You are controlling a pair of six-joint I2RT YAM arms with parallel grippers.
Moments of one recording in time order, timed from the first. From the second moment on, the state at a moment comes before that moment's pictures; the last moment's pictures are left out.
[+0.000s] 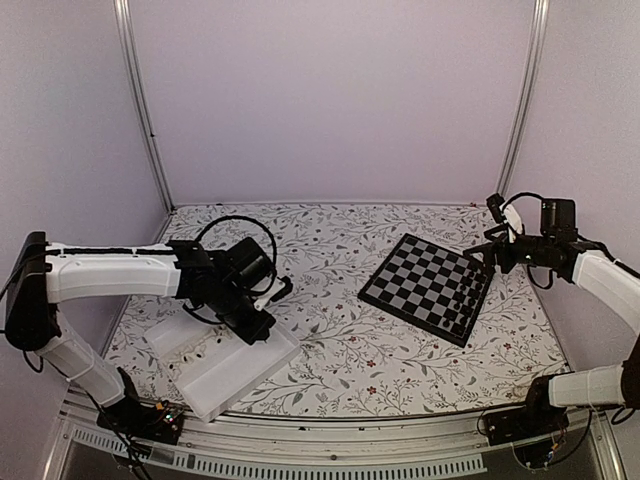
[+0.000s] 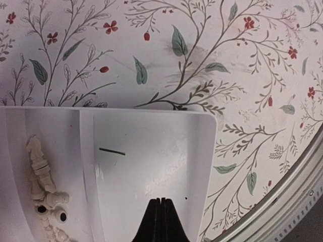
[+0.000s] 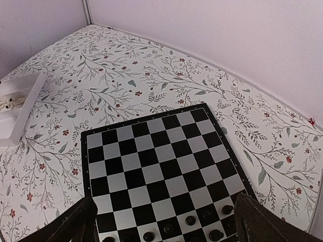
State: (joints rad) left arm -0.92 1.51 1.02 -0.73 0.04 -0.21; right arm -0.03 1.15 0.77 -0.23 -0.63 -0.40
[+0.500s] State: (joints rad) left arm -0.92 1.84 1.12 -0.58 -0.05 -0.19; right arm -0.03 1.14 0.76 -0.23 -0.65 -0.40
